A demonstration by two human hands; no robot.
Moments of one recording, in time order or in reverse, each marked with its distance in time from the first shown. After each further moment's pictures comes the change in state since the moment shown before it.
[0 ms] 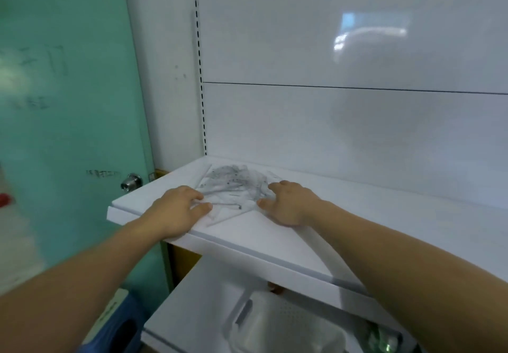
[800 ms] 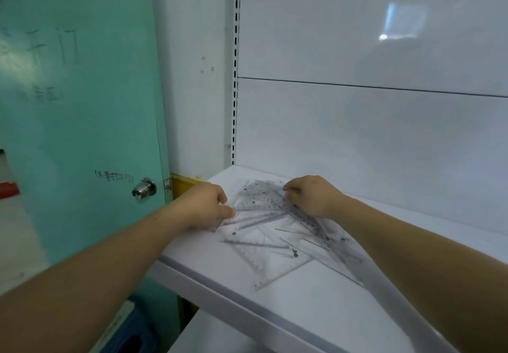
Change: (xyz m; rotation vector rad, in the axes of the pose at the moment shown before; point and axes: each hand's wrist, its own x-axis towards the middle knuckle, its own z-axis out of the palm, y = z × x) left_hand 0.114 -0.047 -0.013 -0.065 -0.099 -0.084; right_hand 0.145 -0.017 -0.002 0.079 0.120 -0.106
